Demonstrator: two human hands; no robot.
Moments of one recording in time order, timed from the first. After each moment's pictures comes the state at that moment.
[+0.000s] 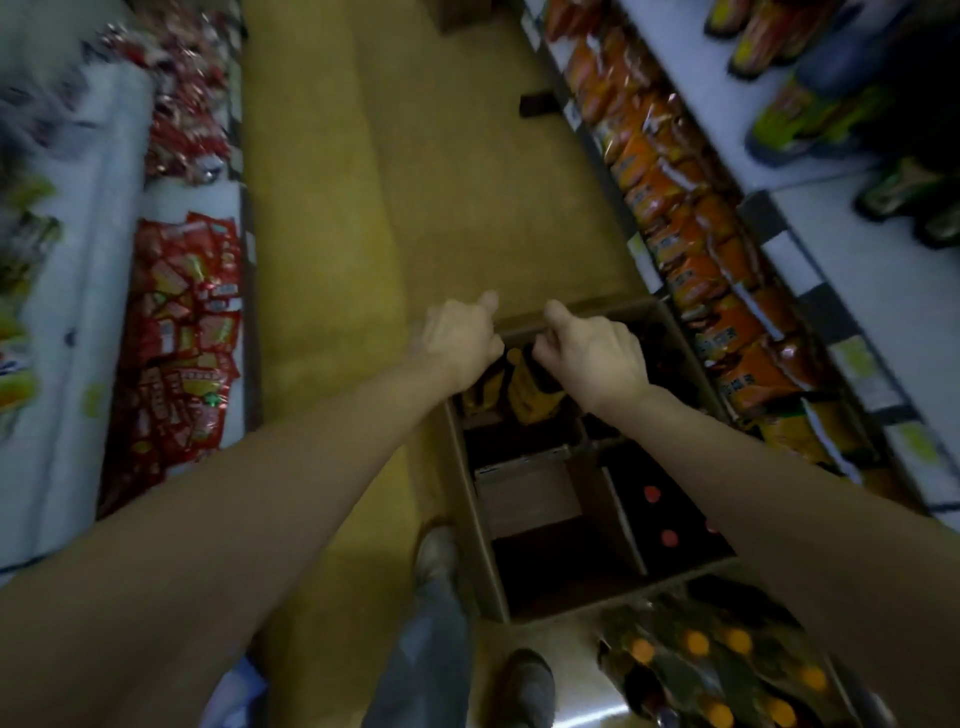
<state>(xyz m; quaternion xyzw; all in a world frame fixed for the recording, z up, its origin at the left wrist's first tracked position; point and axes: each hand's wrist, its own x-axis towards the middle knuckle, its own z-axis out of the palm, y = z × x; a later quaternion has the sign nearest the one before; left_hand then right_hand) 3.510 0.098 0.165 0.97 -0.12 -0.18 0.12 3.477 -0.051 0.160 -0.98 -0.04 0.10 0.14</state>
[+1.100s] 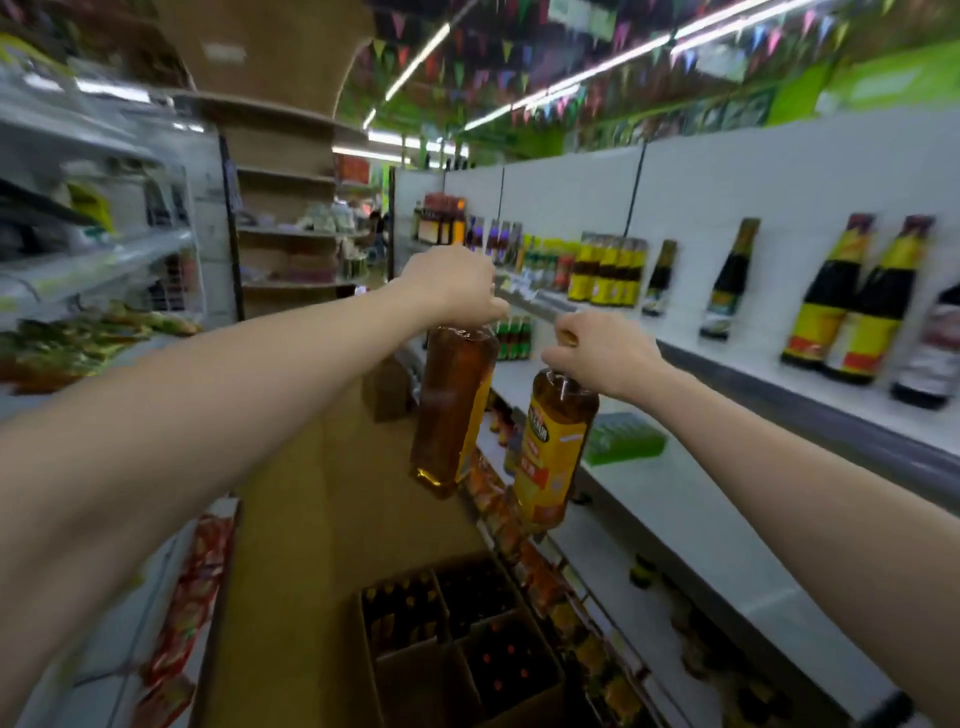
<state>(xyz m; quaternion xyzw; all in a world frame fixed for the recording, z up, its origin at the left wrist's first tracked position) 3.050 0.049 0.810 0.94 -0.26 0.23 0.01 2.984 -0.115 0.773 -0.98 -0.01 -0.19 0.05</state>
